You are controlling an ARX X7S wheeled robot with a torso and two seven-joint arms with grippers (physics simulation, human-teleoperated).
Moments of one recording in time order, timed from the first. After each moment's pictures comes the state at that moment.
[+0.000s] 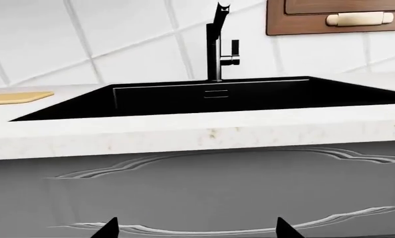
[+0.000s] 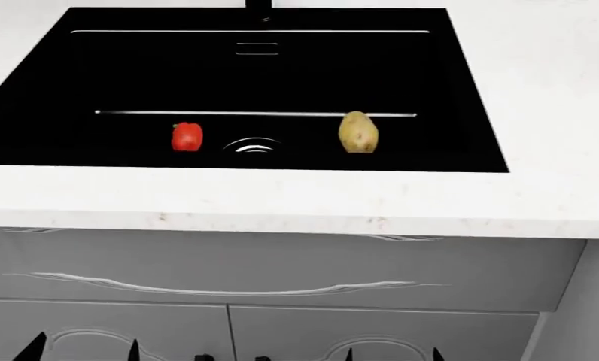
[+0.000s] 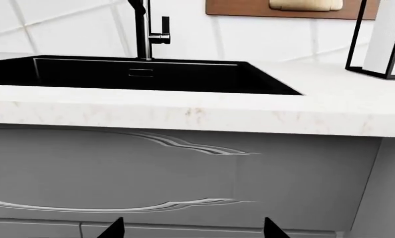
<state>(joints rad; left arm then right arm) 0.03 -0.10 0.11 0.02 -0.05 0.09 -0.08 0.00 0.09 -0.11 -0.02 0.06 0.01 0.10</state>
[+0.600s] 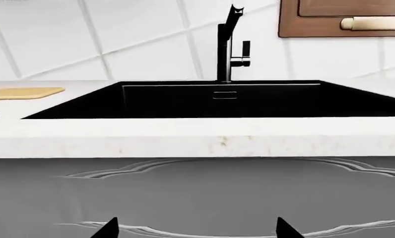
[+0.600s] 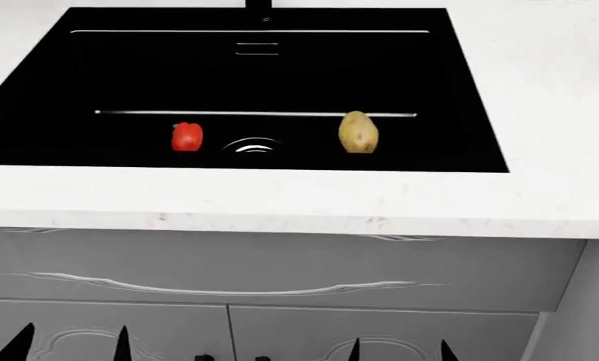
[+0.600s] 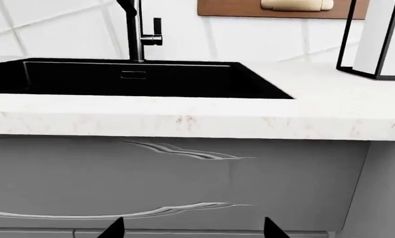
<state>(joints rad) 0.01 -0.13 0.12 0.10 -0.11 -0.01 -0.13 0.01 0.12 -0.14 -0.09 0.10 0.10 0.15</state>
